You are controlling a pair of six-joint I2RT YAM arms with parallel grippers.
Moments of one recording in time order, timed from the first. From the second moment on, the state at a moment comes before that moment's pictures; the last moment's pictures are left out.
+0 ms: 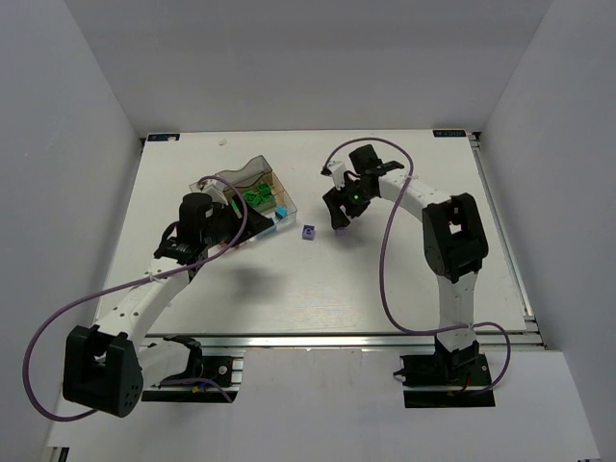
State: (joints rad) left arm -0.27 1.12 0.72 -0.09 0.36 -0.73; right arm 0.44 2.07 1.60 -0.62 -0.44 -0.38
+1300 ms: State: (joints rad) left arm -0.28 0.84 0.70 -0.29 0.15 -0.70; right arm 0.58 2.25 2.07 0.00 -0.49 -0.29
